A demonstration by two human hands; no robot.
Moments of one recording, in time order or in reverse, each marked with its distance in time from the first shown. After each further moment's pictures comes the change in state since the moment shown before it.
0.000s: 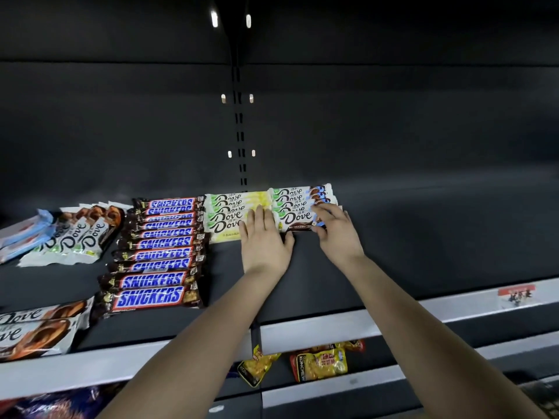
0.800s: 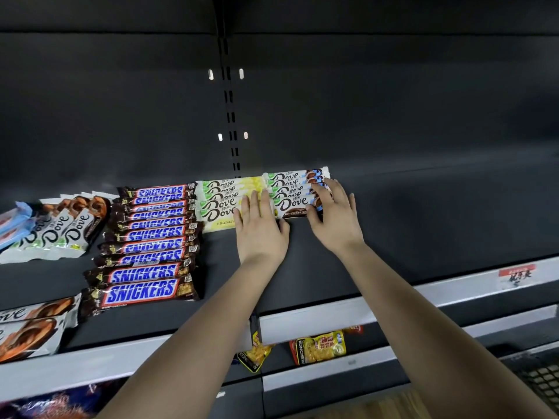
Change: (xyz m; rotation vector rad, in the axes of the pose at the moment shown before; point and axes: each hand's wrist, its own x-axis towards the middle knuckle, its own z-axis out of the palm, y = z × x) left_hand 0.001 -0.001 0.004 -0.037 0.020 -0.006; right_hand -0.002 -0.006 0.004 -0.039 0.107 0.066
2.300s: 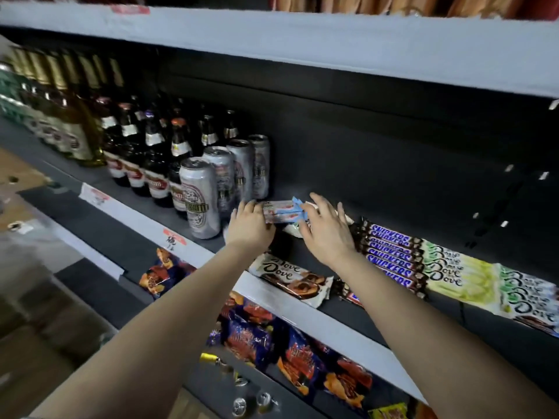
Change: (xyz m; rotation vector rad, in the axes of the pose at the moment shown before) left_hand -0.077 -0.308 -0.243 0.246 0.165 -0.499; right_hand -0.032 -0.377 0.090 0.055 -0.240 -0.765
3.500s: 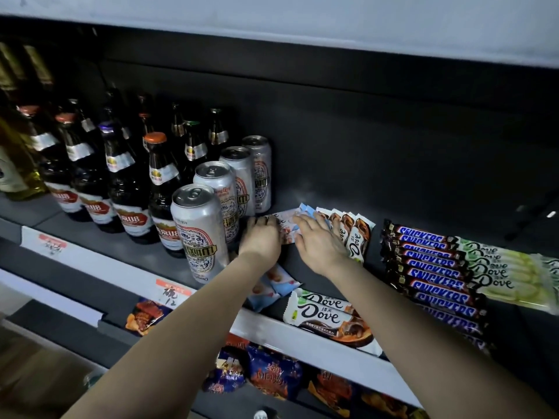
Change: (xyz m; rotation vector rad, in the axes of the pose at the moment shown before) left_hand 0.087 -0.041 0.044 -0.020 -0.242 0.160; right_hand 0.068 -0.023 0.079 -0.007 -0.272 0.208
